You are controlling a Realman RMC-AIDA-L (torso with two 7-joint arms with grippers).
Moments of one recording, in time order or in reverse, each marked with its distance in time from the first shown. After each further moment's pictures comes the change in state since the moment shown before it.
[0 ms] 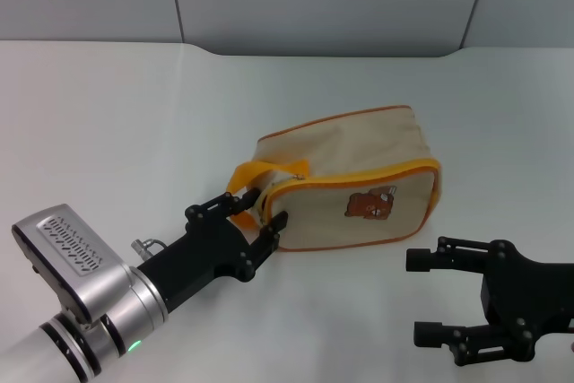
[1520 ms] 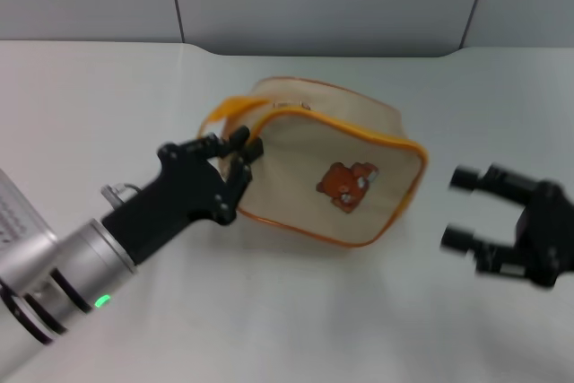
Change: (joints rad) left arm 0.008 0.003 0.006 0.180 0.001 0.273 -0.141; right arm -0.032 0.014 0.259 0.008 0.028 0.003 -0.061
